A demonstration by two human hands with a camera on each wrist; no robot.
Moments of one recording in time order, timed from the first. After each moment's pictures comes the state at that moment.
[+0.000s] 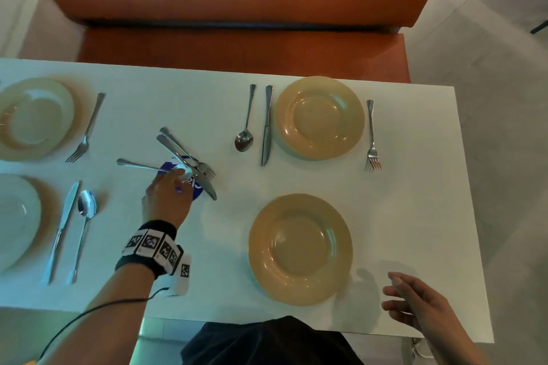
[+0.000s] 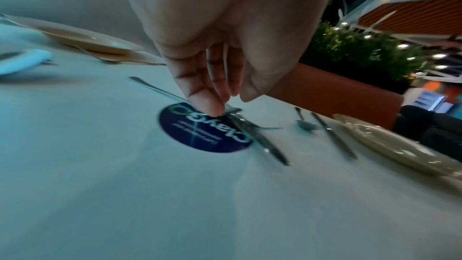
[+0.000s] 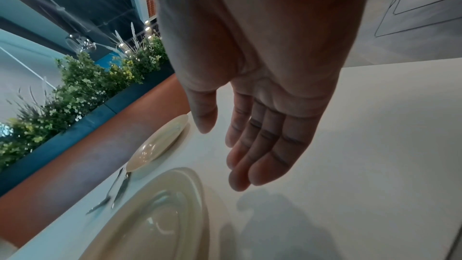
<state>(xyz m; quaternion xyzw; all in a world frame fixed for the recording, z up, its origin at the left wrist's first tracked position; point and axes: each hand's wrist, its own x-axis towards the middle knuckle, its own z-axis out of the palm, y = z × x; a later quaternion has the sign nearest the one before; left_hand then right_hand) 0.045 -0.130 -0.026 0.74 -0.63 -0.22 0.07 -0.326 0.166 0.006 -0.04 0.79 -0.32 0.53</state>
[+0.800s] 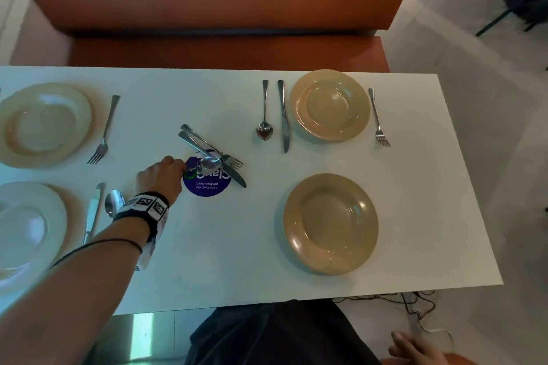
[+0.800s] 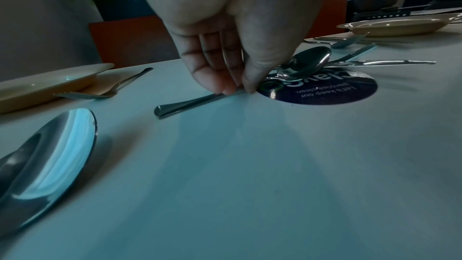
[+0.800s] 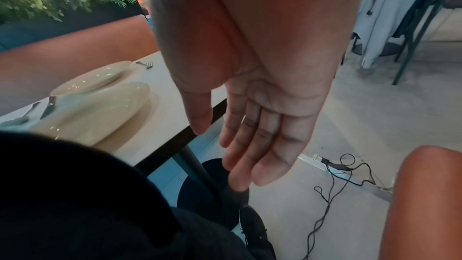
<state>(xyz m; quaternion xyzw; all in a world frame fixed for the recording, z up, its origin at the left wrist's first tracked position) 0.145 -0.188 -0.042 0.59 -0.79 -0.10 -0.14 -0.189 0.289 -0.036 0.04 0.85 -0.22 0.48</state>
